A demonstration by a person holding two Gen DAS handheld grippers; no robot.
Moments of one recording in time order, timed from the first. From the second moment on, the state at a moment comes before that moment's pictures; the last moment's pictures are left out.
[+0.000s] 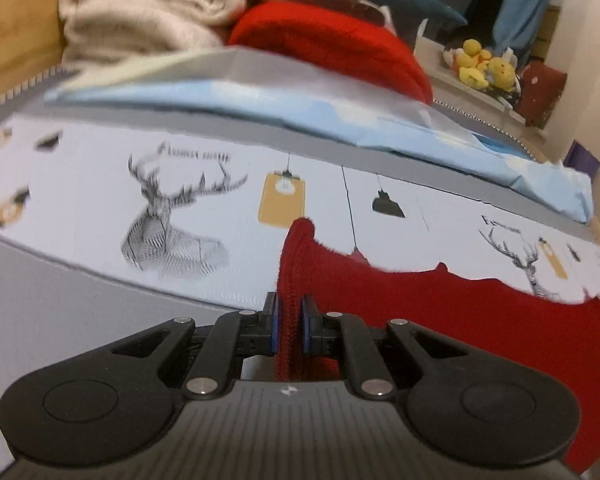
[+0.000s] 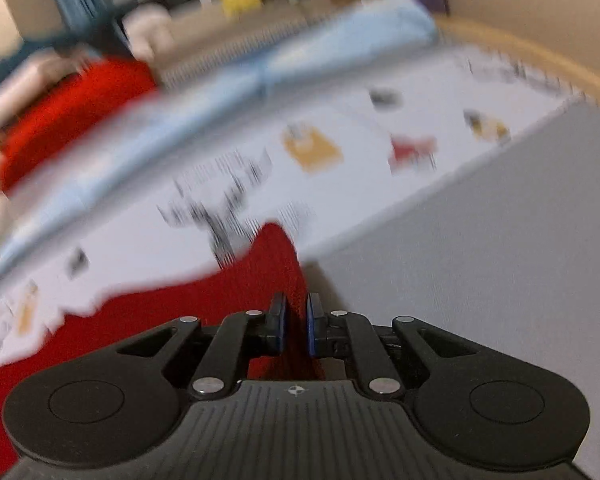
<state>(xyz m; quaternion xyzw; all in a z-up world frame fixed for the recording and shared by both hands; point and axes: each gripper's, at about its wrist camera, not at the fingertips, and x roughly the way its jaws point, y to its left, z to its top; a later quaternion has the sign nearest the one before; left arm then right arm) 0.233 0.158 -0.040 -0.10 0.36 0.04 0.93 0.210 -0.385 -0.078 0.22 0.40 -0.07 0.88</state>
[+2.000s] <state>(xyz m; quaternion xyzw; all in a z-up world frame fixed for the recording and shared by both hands) 0.154 0.189 -0.020 -0.08 0.50 0.02 0.86 0.108 -0.351 -0.059 0.19 0.47 -0.08 0.86</state>
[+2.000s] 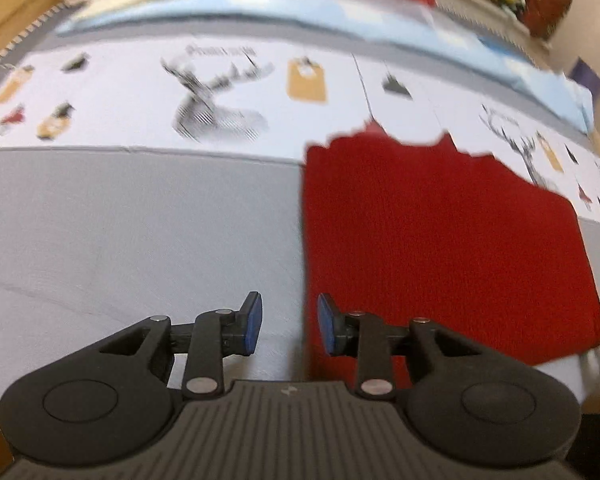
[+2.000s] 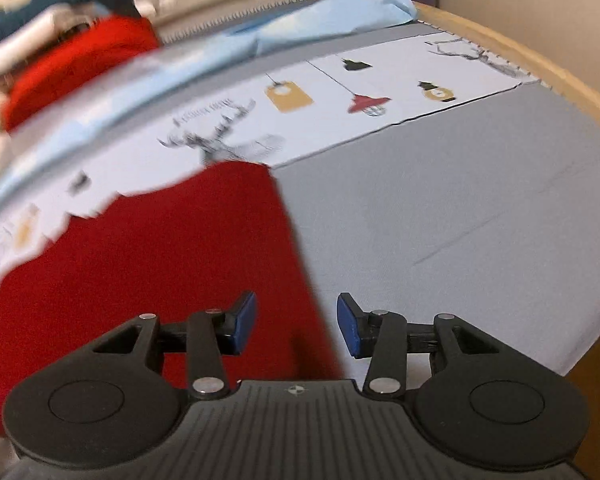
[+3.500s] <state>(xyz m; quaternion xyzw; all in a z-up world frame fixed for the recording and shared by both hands) 0.101 0.359 0.011 -0.16 0.43 0.12 0.88 0.051 0.099 -0.060 -0.16 0.40 0.29 0.86</state>
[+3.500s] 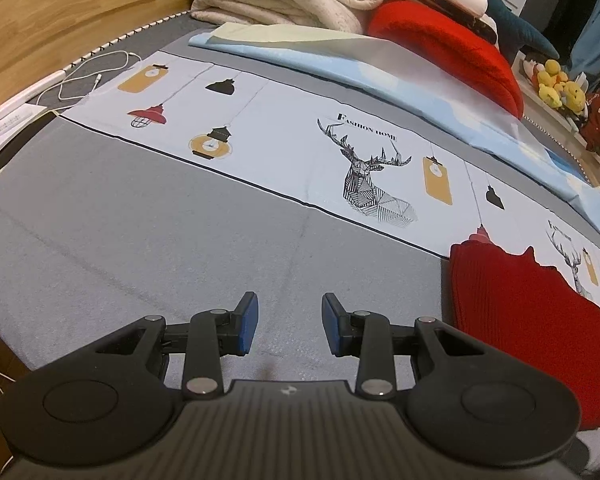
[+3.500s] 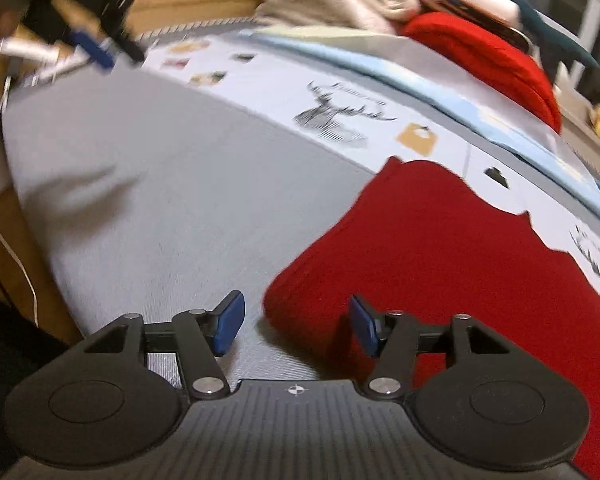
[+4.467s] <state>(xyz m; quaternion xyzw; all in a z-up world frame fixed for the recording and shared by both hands) 0.137 0.294 0.006 -0.11 0.46 0.09 0.88 0.109 -0.073 0.045 0.15 0.34 0.17 0.91</state>
